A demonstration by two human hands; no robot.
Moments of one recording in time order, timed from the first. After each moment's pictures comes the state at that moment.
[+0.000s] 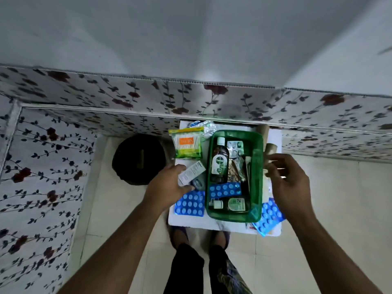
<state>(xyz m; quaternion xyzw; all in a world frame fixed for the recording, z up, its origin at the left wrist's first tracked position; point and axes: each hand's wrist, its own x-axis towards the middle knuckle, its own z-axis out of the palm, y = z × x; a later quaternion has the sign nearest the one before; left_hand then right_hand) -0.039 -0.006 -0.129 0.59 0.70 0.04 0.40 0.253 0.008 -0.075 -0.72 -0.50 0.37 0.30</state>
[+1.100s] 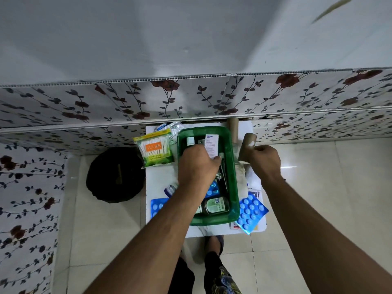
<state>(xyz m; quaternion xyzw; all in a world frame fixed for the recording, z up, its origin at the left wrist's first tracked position) 0.120 0.051 -0.098 0.59 0.72 0.10 0.36 0.291 0.049 -0.145 -0.86 -0.30 0.36 0.21</state>
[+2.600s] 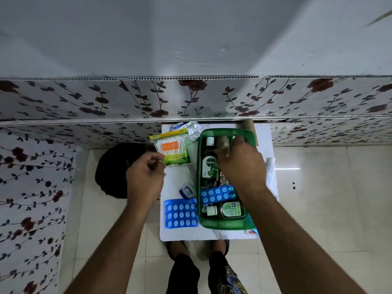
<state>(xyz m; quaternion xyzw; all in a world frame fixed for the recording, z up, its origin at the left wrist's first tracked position) -0.028 0.026 -0.129 0.40 0.76 0.32 0.39 0.184 0.056 -0.106 -0.78 -0.58 0.21 0.11</state>
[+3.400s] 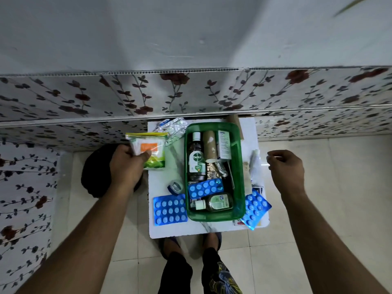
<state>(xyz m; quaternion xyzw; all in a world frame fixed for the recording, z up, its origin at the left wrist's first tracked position) -0.041 0.056 -0.156 0.32 0.82 0.26 0.39 0.314 0.010 -0.138 -0.86 -0.31 0.31 0.27</state>
